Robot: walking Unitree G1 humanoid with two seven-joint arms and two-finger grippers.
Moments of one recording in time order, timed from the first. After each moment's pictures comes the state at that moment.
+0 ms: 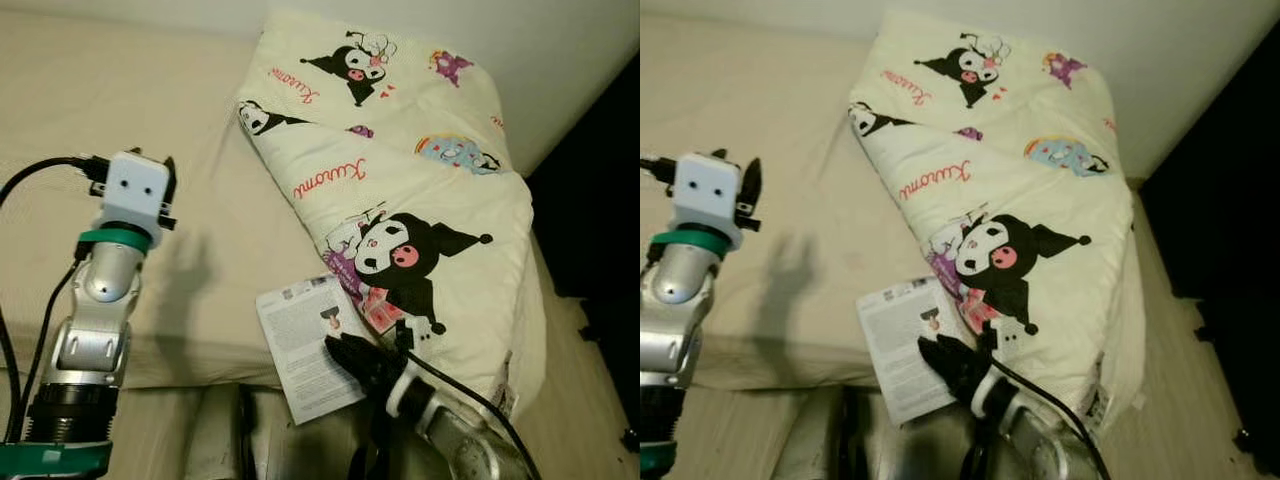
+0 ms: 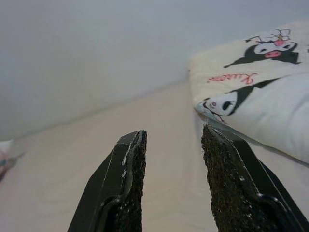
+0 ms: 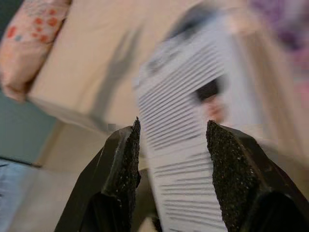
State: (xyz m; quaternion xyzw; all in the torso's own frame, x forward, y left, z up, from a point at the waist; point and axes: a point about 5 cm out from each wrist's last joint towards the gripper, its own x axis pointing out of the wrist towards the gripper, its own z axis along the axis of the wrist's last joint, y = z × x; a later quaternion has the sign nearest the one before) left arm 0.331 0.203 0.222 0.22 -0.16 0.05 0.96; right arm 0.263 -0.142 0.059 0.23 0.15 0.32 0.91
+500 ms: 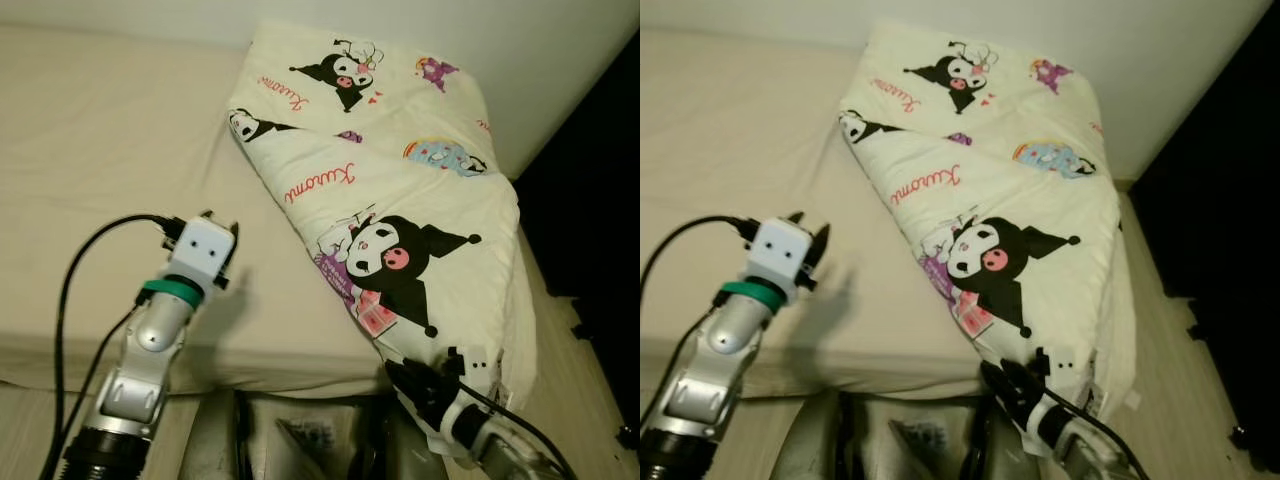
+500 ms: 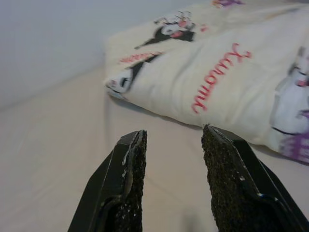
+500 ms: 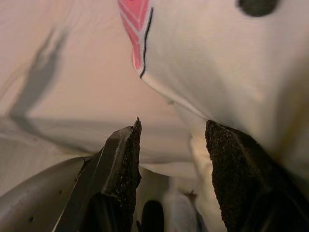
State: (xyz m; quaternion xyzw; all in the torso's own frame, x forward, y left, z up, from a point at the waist) left arm 0.313 0.149 0.163 0.21 -0.09 -0.09 0.97; right arm 0.249 -0.183 0.026 0.19 0.18 0.19 0.95
